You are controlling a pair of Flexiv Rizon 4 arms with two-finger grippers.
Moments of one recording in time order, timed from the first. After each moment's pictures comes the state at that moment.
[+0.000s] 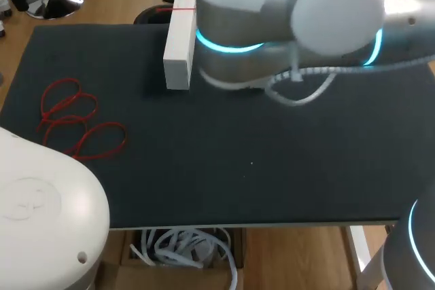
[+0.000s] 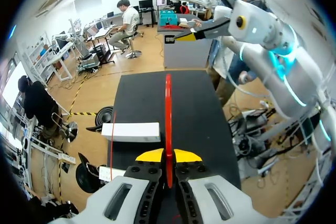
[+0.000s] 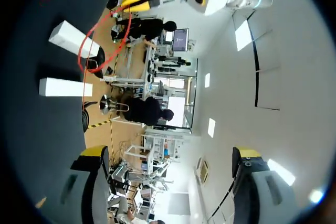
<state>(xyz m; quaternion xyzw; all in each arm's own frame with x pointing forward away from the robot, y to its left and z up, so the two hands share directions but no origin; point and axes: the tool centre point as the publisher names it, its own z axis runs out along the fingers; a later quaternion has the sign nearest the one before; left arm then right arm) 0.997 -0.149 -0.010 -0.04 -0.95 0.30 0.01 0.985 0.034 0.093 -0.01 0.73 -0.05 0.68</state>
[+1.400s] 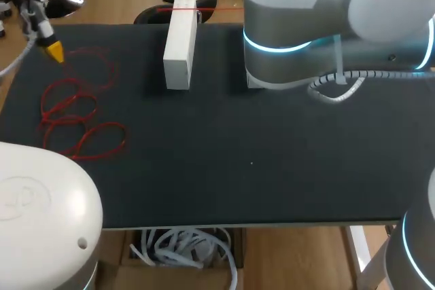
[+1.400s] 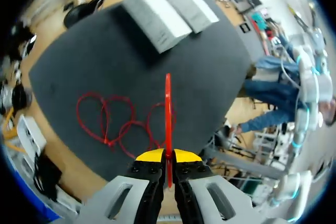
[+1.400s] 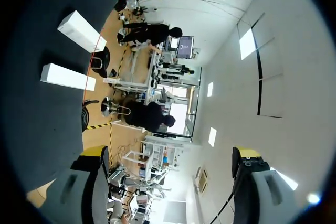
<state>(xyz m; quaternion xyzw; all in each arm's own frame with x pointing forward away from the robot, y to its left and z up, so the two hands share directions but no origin) 0.905 0.170 -0.236 0.42 -0.87 0.10 0.21 1.001 0.009 0.087 -0.05 0.73 -0.03 0.68</state>
